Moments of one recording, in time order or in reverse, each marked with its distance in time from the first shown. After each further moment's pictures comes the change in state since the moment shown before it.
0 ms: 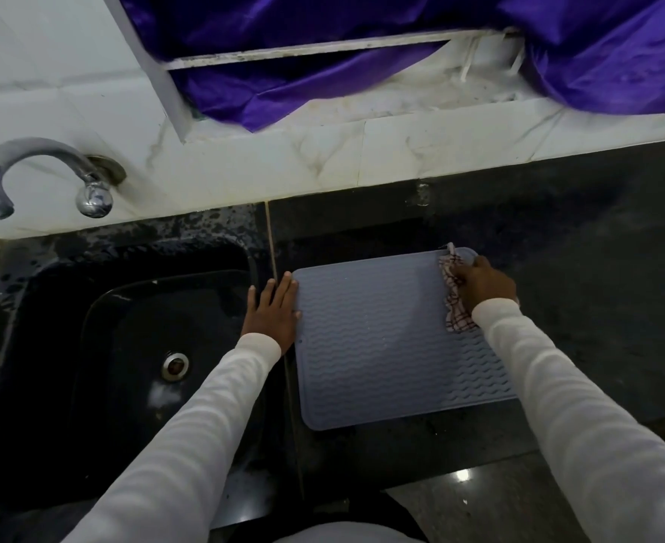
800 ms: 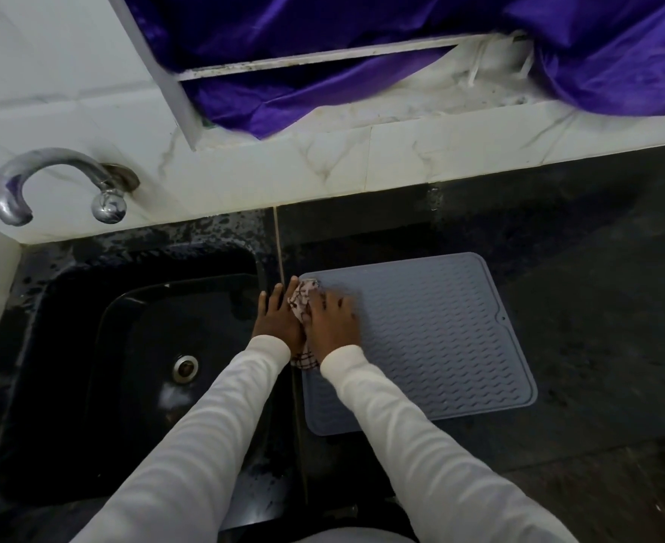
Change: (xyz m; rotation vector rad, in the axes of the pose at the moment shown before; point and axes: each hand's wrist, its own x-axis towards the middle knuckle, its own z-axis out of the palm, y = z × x) left_hand 0.006 0.009 0.003 0.047 -0.070 -0.040; right_hand -0.090 -0.252 0.035 0.264 0.045 -0.243
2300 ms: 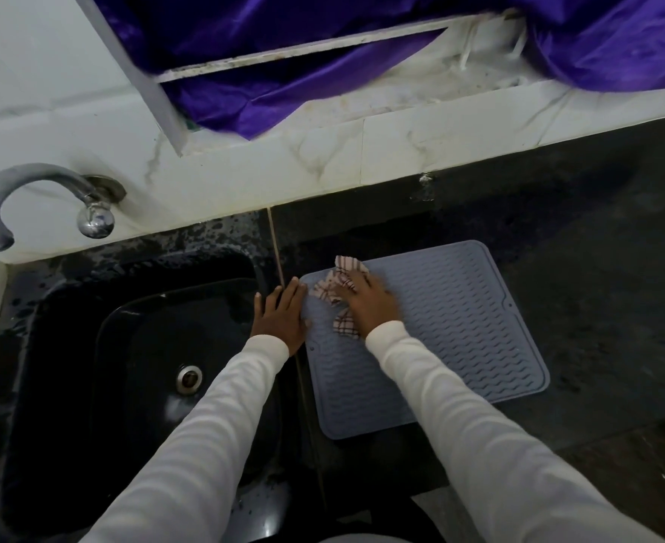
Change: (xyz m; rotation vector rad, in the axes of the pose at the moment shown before) left_hand 0.003 -0.014 -0.017 -0.129 -0.006 0.053; right_hand 0.036 0.068 -0.011 -0.123 -0.138 -0.136
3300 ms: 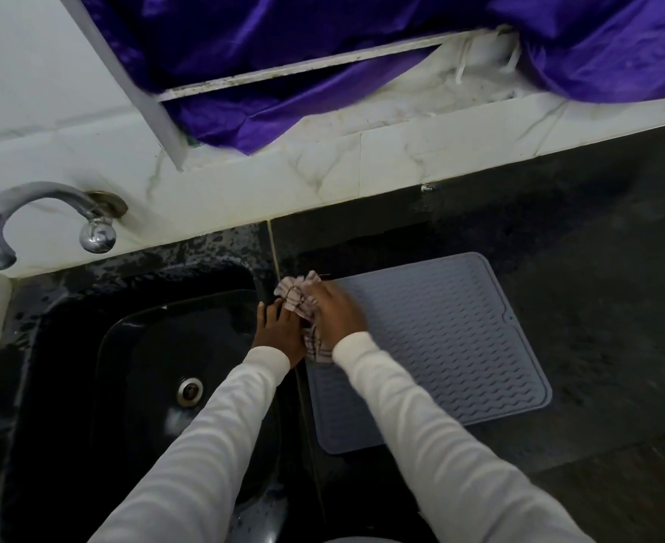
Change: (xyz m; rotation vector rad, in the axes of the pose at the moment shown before) left_hand 0.002 0.006 -0.001 0.096 0.003 -0.007; right_hand 0.012 -0.047 -0.004 0.422 0.160 -0.015
